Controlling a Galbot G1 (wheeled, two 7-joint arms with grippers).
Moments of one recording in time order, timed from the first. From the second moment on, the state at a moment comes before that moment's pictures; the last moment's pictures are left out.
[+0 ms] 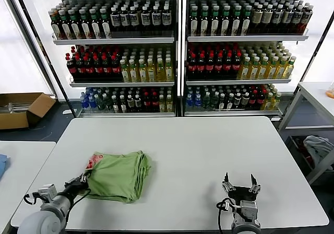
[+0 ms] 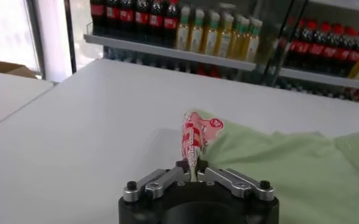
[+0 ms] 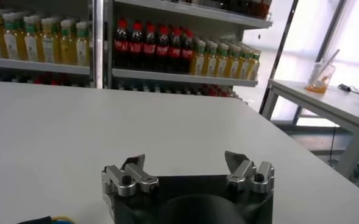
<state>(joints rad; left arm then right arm) 1.39 -1.17 -0.76 -1.87 -0.63 0.53 0.06 -1.52 1.41 0.40 2.12 0.07 -0.44 0.42</state>
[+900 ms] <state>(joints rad) 1.40 -1.01 -0.97 -2.01 -0.84 0.57 0.04 -1.48 1.38 0.41 2.10 0.08 -0.46 0.40</state>
